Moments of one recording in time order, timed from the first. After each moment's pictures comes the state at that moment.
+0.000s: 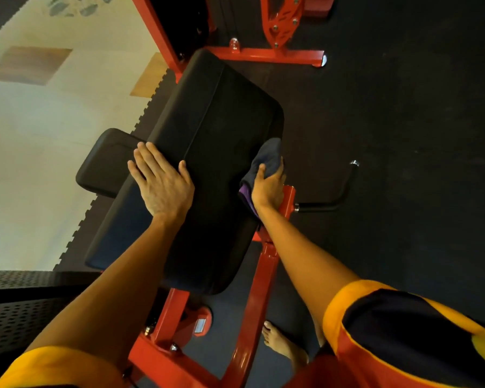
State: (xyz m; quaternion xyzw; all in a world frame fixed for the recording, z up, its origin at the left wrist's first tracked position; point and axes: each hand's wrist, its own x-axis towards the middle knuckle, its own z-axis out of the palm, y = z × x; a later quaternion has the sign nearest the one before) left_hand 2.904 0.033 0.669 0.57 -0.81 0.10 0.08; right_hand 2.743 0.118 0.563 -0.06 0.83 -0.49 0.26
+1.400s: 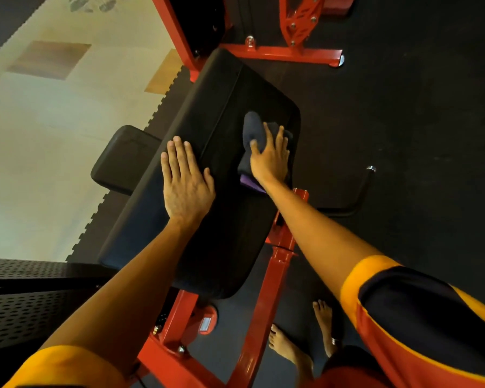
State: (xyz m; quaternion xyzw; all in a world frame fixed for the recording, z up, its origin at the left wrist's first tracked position) left_hand 2.903 0.036 0.661 0.48 -0.86 0.16 0.04; right_hand 2.715 0.070 0.603 -0.32 0.84 -0.39 0.22
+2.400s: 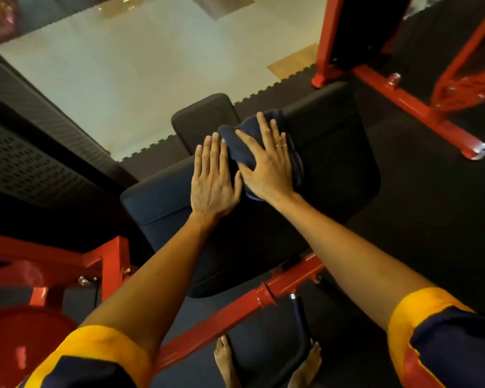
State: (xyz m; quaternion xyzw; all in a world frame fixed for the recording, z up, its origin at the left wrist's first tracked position) left_hand 2.898 0.034 0.656 0.63 -0.75 0.18 0.13; right_hand 2.745 -0.002 0.666 -0.78 0.54 -0.32 0.09
